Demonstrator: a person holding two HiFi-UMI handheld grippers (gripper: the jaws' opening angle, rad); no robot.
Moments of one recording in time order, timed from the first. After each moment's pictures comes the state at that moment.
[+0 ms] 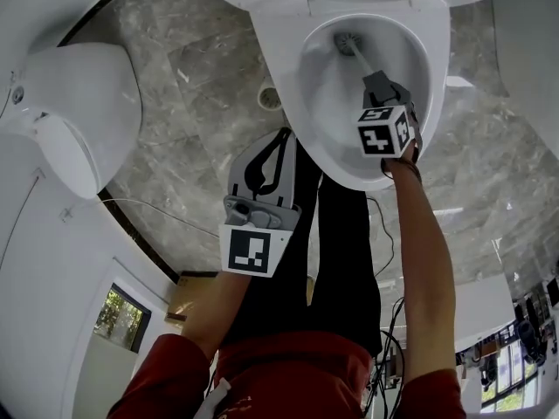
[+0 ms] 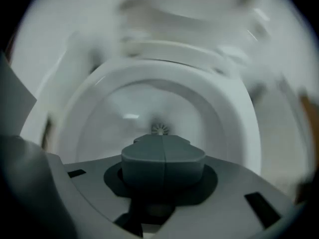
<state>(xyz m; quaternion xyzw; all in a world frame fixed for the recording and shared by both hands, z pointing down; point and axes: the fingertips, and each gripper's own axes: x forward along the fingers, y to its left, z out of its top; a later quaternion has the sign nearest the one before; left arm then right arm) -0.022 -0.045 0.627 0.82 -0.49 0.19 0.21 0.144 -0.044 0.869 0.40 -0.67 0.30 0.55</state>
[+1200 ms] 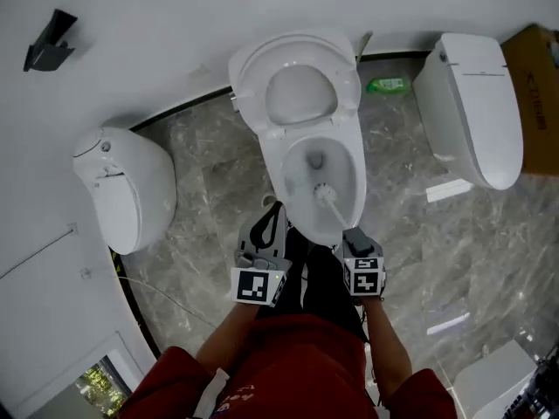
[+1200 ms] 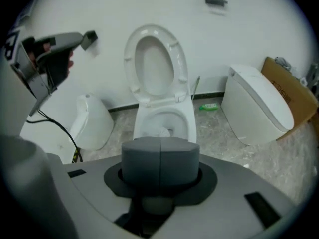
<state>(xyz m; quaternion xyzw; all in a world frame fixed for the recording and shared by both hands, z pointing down) 0.040 -0.019 0.375 0.83 -0.53 0.12 0.10 0.212 0.107 0.583 0.47 -0.68 0.42 0.38</state>
